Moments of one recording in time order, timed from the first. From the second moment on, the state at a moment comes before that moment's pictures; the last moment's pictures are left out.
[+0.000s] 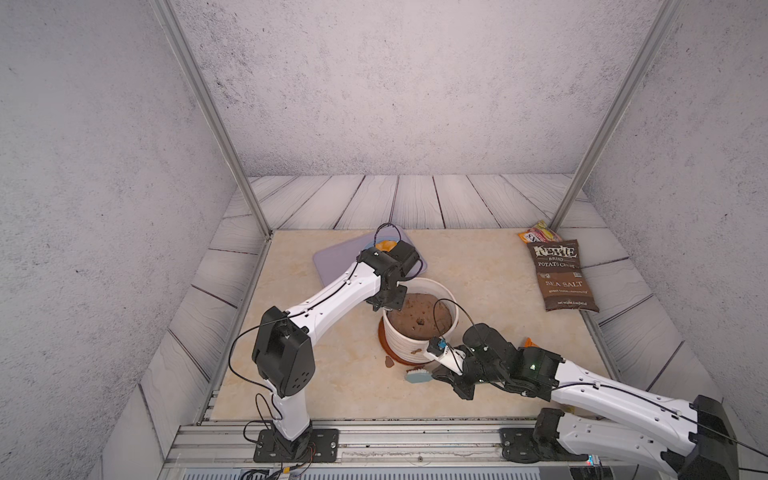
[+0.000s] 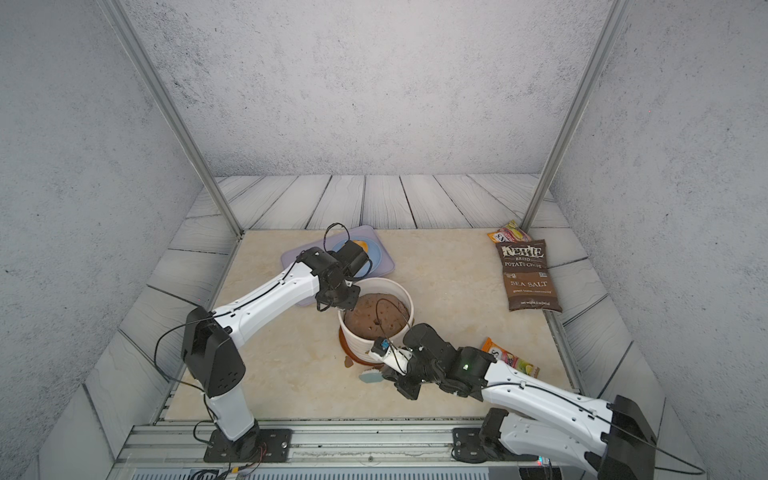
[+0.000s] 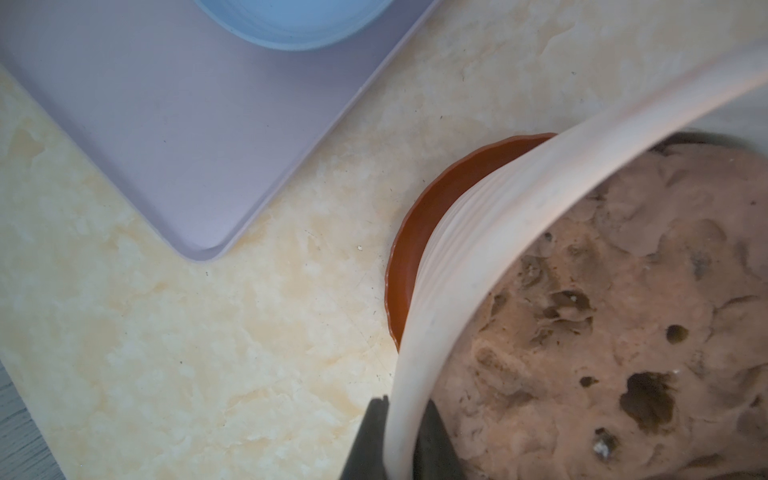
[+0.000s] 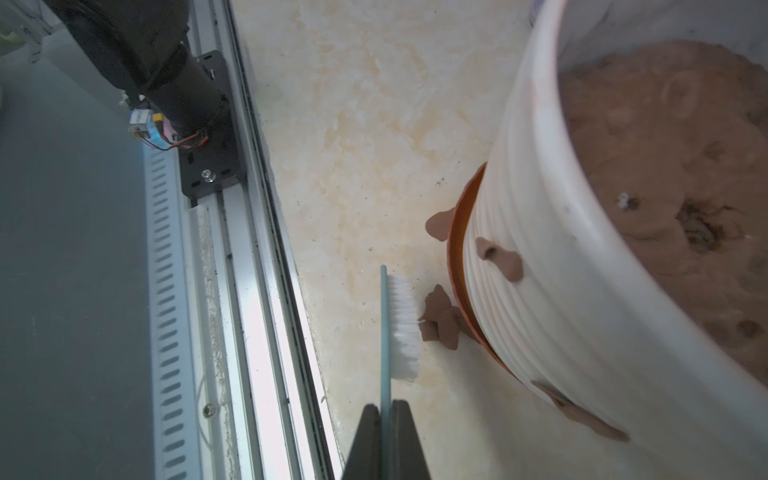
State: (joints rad) left arm -0.73 1.81 1.66 -1.20 -0.18 -0.36; right arm 1.02 0.97 0.68 -0.49 -0.29 -0.10
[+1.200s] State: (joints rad) left arm -0.72 1.80 1.65 -1.18 -0.17 -0.35; right arm 0.82 0.94 0.65 -0.44 -0.34 -0.13
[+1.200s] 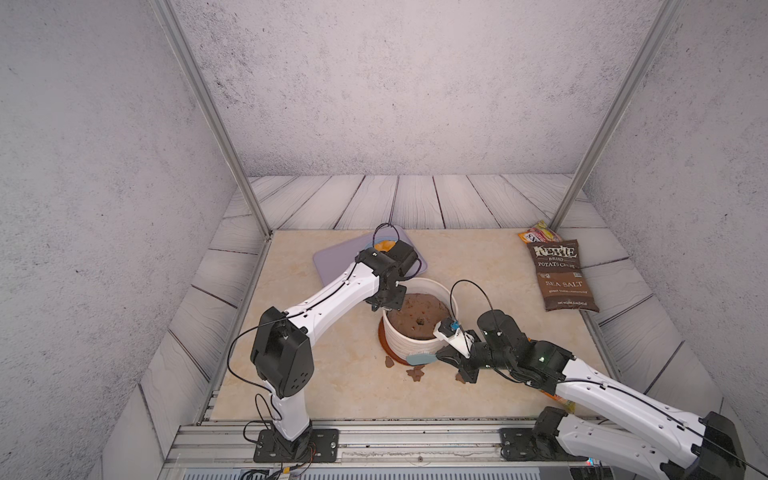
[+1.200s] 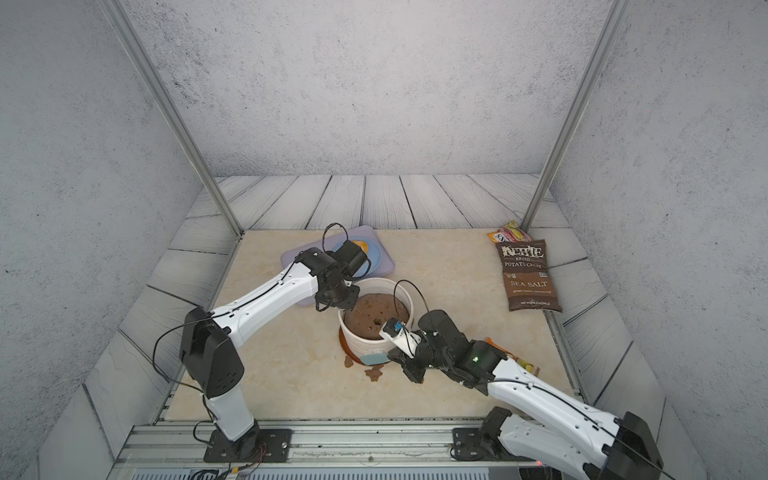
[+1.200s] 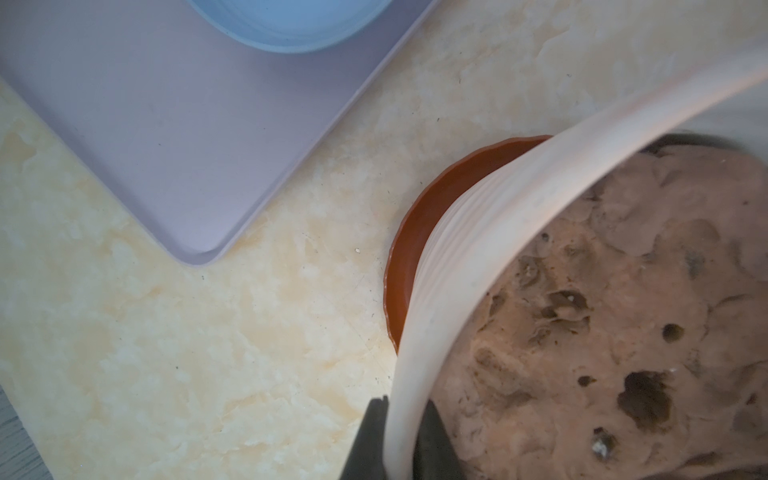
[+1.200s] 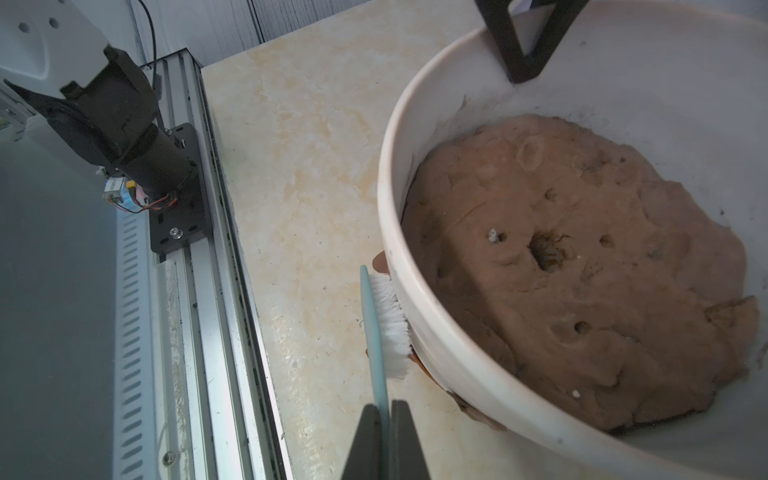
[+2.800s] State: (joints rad) left arm -0.69 1.83 1.73 -1.16 -0.15 0.23; right arm 0.97 0.96 0.79 -0.50 -0.30 -0.07
